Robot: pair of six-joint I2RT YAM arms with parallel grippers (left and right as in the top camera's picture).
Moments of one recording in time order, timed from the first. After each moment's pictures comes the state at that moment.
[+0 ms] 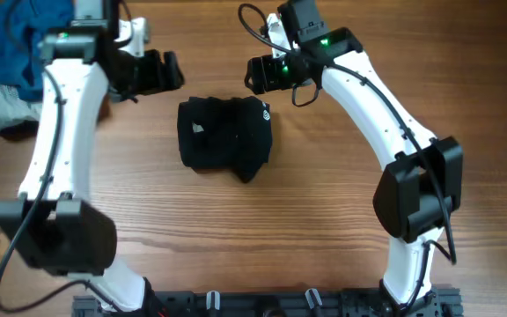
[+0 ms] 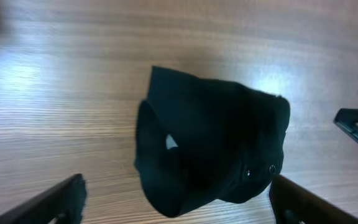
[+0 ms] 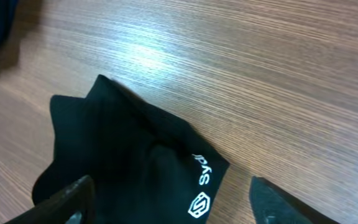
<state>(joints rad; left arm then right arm) -0.04 1.85 1.79 -1.19 0.26 -0.16 0.42 2.09 1.87 -0.86 -0.28 0.16</state>
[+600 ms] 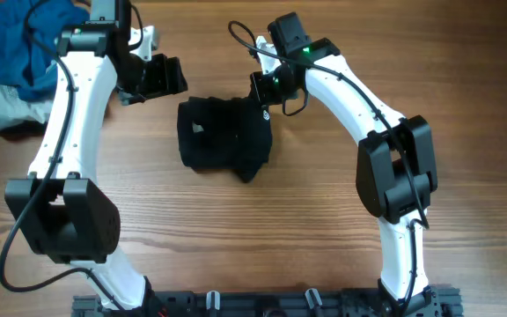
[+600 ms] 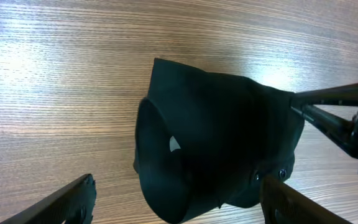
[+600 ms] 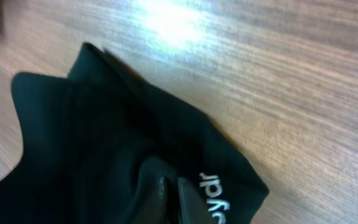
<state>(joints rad) -0.03 1.90 1.79 -1.19 0.28 -0.16 0.42 2.24 1.86 -0.81 -0.42 0.16</state>
